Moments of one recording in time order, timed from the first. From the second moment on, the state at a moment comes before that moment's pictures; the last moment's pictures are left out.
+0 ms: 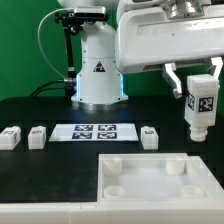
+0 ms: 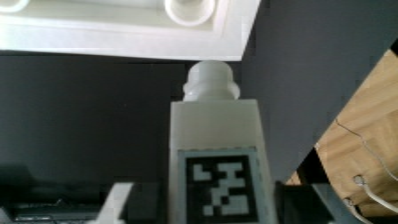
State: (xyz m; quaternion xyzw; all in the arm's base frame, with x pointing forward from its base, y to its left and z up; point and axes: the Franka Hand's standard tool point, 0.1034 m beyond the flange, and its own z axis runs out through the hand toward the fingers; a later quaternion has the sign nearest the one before) arm 0.621 0.117 0.168 -0.96 -0.05 -0.26 0.05
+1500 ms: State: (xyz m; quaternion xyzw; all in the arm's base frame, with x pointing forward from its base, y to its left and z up) arm 0.627 0.113 0.089 -0.97 -0.05 -0.24 0.05
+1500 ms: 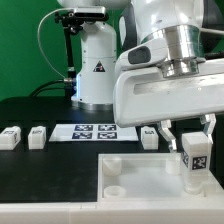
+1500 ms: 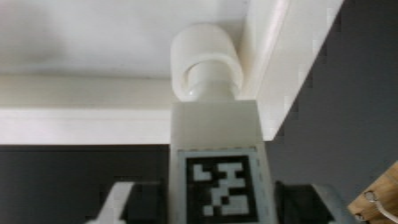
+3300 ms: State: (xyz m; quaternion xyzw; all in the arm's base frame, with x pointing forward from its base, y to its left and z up) arm 0.647 0.104 0.107 -0.99 -0.05 -0.07 0.05
